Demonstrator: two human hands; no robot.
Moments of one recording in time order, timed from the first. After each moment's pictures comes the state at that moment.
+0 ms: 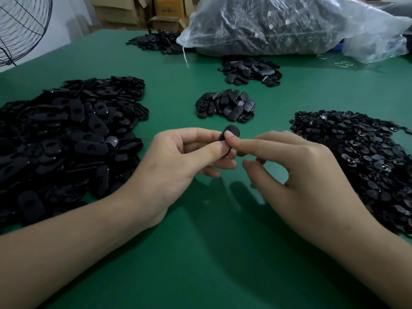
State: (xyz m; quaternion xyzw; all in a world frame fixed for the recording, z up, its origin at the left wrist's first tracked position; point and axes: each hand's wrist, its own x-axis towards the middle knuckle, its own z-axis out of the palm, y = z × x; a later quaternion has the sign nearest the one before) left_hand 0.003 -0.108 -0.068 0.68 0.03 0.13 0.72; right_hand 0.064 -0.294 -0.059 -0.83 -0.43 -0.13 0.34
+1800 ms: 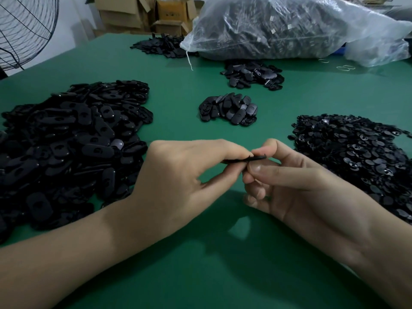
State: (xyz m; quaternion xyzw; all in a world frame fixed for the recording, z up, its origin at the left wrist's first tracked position) left_hand -0.012 -0.112 -0.062 0.86 -0.17 0.43 0.22; right_hand 0.067 -0.294 -0.060 -0.47 -0.20 0.39 0.77
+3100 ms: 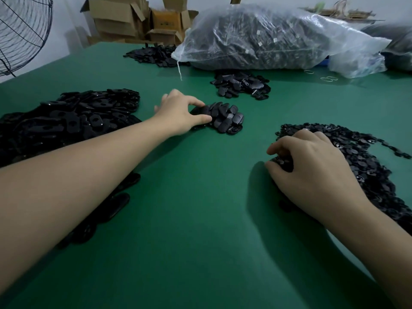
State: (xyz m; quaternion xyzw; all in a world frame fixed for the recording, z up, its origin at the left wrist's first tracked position) left_hand 0.147 -0.043 -0.051 0.96 0.16 0.11 0.22; right_hand 0.110 -0.322 -0.054 -0.94 -0.26 -0.14 0.16
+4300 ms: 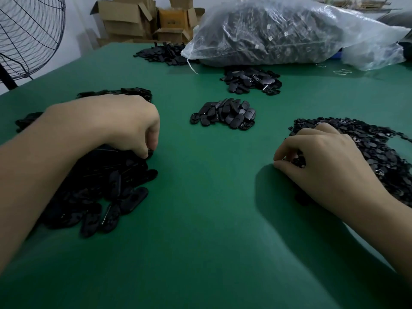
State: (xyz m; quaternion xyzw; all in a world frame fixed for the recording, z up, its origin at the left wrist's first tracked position) left_hand 0.036 -0.008 0.009 0.99 0.08 -0.11 -0.10; right_hand 0.107 -0.321 -0.051 -0.93 -0.32 -0.15 0.12
